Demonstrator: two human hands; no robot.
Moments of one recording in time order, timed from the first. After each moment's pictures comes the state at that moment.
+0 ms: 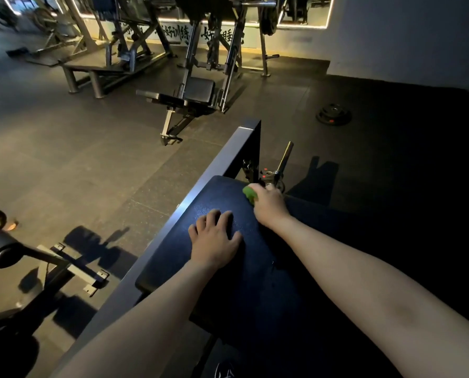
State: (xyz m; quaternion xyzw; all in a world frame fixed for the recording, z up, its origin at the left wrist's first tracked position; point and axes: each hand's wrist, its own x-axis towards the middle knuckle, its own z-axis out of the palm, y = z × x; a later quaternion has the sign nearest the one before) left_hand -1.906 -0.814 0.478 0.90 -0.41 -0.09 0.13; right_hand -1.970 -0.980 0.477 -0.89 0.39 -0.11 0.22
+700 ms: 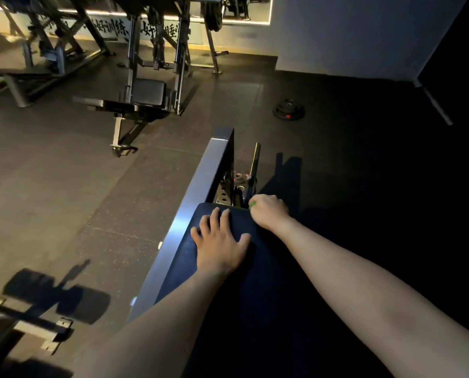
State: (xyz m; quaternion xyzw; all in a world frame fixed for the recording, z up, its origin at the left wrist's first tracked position) left_hand -1.845 -0.895 0.462 0.86 -0.47 -0.11 0.14; right_hand -1.926 -1.032 0.492 -0.82 0.52 0.01 0.24
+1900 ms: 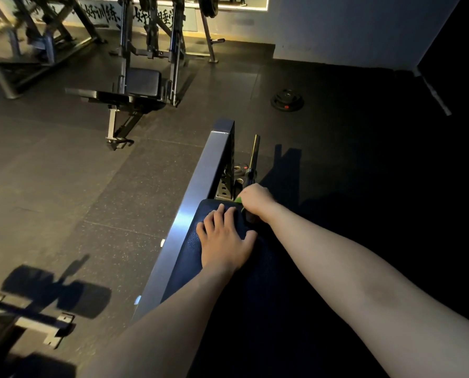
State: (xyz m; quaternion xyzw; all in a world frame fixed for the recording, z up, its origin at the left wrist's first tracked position) left_hand -1.841 -0.895 0.461 0.85 -0.48 -0.11 0.19; right_hand -1.882 -1.036 0.498 -0.72 0.58 0.01 0.38
